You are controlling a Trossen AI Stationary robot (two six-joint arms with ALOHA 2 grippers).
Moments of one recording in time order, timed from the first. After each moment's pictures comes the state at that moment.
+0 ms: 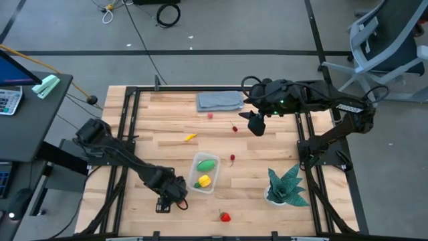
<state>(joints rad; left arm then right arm) -0.59 1.70 1.09 -0.80 0.10 -0.56 0.00 1.45 1.86 -1.10 0.26 0.26</state>
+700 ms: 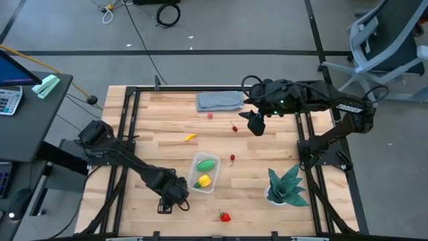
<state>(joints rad) -0.59 1.74 1.09 -0.76 0.10 -0.57 0.00 1.45 1.86 -1.10 0.26 0.30</state>
